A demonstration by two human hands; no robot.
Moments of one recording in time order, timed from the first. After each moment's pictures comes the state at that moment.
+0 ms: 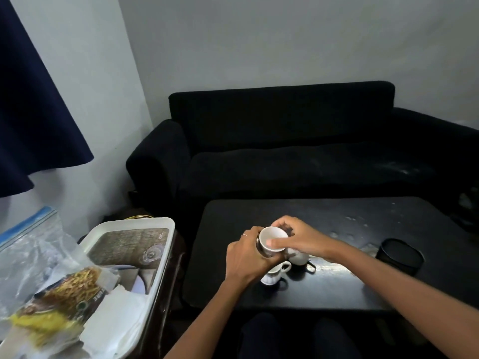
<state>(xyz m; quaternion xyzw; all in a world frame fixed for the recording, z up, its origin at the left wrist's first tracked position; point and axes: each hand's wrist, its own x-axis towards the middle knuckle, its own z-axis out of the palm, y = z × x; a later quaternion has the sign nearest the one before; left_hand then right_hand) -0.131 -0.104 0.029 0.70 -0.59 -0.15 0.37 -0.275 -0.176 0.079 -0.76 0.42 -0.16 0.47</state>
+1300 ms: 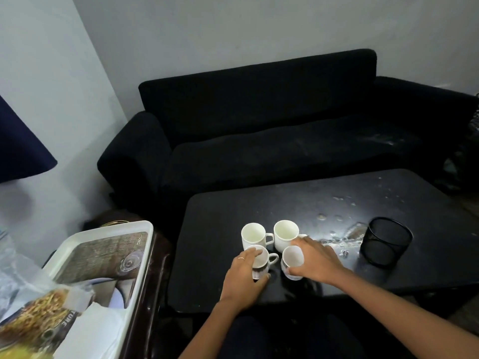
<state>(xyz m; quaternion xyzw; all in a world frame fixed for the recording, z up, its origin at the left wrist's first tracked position) -0.143 -0.111 -0.047 0.69 -0.63 -0.22 0.27 -0.329 -0.195 -0.026 -0.81 0.56 -0.04 0.17</state>
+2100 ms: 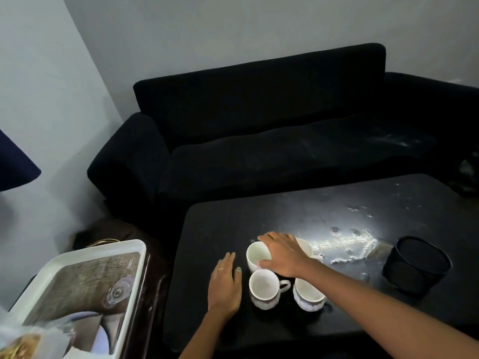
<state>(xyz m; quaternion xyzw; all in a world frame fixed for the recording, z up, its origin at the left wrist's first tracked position) -0.086 -0.171 -0.082 0.78 -0.53 -0.22 0.26 -0.236 -0.260 -0.019 -0.88 0.45 -0.02 0.16</state>
